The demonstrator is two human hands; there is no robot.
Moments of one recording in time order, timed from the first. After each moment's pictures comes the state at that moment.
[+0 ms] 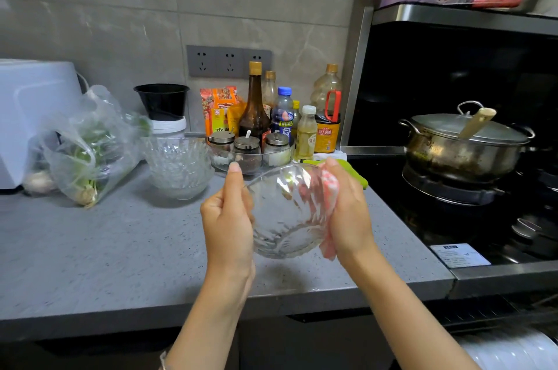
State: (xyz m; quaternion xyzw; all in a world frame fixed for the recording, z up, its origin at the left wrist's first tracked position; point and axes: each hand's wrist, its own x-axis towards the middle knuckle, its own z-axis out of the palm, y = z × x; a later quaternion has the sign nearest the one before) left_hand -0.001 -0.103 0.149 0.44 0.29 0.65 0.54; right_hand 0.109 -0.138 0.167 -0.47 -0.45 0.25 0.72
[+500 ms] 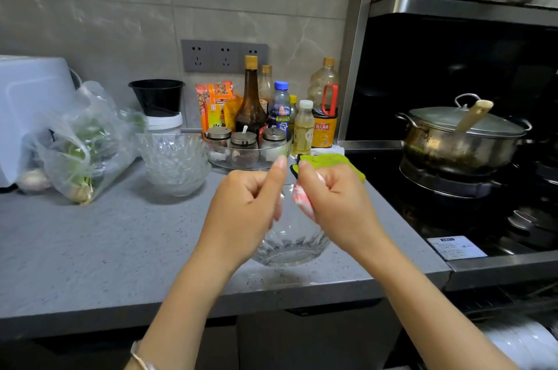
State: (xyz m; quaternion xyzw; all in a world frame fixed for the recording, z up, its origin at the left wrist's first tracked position) left_hand -0.013 -0.106 0.172 0.74 0.28 0.51 0.34; right_hand 0.112 -0.149 0.179 -0.55 -0.61 0.15 0.55
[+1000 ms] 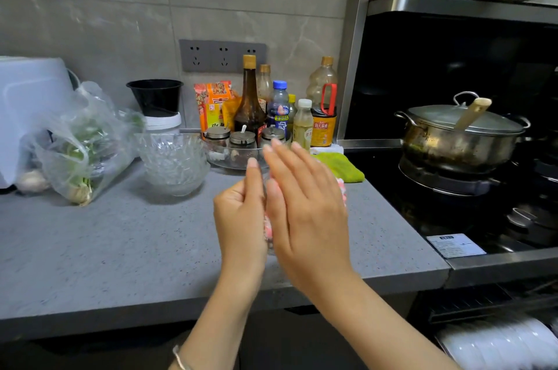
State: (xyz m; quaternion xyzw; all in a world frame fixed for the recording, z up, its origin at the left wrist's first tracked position) left_hand 0.012 -0.111 0.152 0.49 0.33 0.64 0.49; right_hand 0.082 -0.145 0.147 -0.55 -0.63 -0.24 0.49
